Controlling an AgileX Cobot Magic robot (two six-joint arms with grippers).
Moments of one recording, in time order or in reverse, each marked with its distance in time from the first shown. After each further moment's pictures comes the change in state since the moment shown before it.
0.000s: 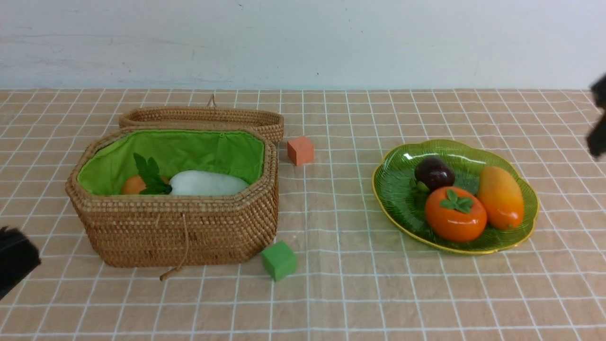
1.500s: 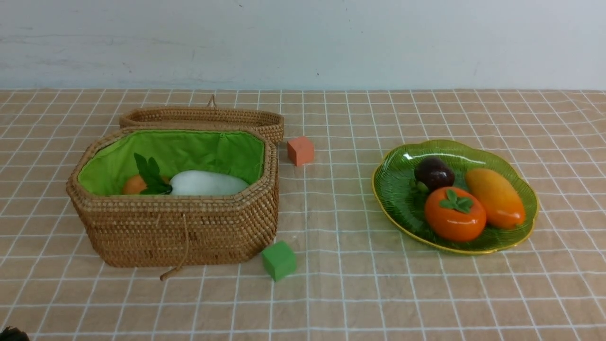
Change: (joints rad) right arm 0.006 -1.268 1.334 -0.162 -0.838 0.088; left arm 0.000 -0.198 0.176 -0.009 0.270 -0.094
